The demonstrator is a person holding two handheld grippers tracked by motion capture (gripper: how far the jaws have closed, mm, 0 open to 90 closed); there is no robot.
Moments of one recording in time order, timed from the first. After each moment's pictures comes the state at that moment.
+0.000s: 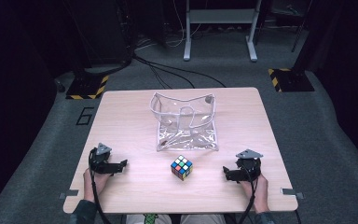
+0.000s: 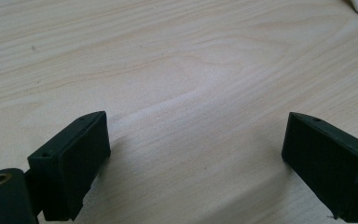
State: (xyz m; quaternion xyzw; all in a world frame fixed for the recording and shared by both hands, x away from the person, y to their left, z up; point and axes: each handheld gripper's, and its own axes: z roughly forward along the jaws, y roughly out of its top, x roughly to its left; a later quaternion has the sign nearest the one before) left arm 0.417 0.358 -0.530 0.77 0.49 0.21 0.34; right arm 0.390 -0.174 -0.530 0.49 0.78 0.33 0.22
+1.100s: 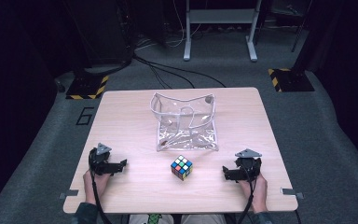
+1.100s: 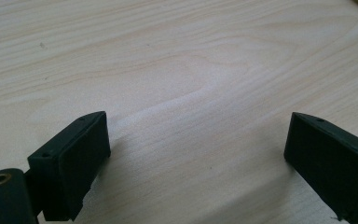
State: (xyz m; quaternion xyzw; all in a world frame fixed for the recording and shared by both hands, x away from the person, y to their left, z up) left arm 0.417 0.359 -0.530 0.77 0.50 0.21 0.33; right arm 0.391 -0.171 -0.530 0.50 0.77 0.32 0.22
